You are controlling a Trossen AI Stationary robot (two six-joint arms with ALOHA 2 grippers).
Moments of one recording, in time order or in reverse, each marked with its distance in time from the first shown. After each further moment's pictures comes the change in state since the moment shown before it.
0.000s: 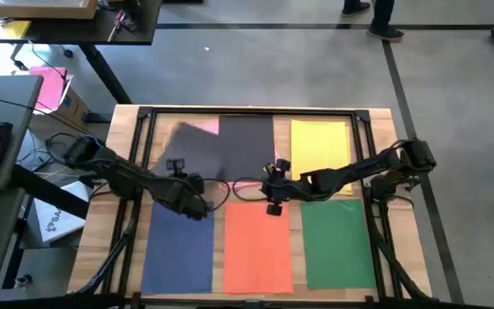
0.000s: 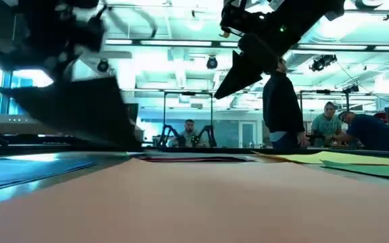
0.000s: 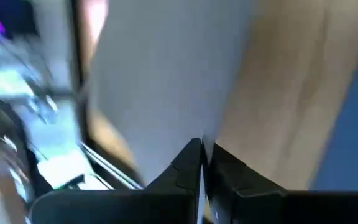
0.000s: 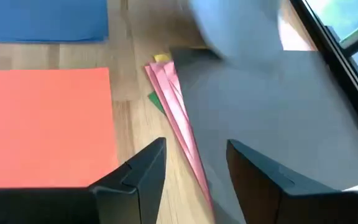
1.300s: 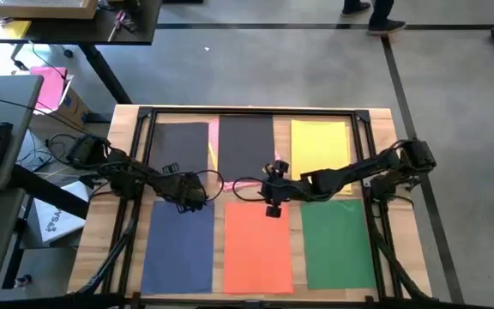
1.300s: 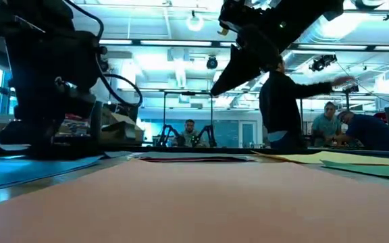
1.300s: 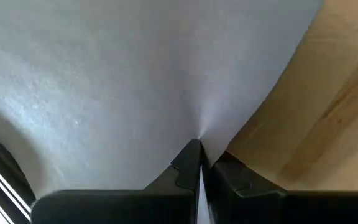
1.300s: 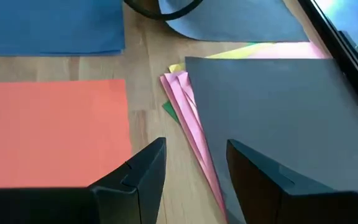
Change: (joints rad) left arm 0.141 0.010 -0.342 0.497 0.075 -0.024; right arm 0.001 0.000 0.000 0.029 -0.043 0.001
